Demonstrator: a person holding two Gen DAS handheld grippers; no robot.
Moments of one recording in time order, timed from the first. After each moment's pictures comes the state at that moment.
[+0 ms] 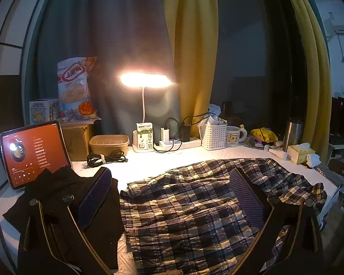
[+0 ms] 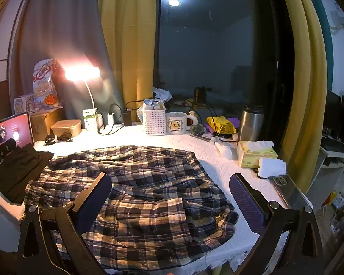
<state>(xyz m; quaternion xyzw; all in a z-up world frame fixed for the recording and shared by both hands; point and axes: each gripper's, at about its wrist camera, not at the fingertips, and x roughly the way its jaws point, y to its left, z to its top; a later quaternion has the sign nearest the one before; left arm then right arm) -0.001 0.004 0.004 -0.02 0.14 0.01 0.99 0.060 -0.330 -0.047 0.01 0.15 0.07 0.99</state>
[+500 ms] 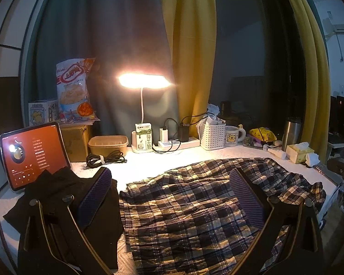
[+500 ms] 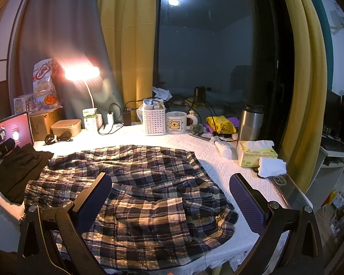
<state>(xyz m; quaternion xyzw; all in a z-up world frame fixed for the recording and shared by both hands) -0.003 0.002 0.003 -0.01 0.13 0.00 0.99 0.060 -0.331 -0.047 0.01 0.15 0.07 0.99</state>
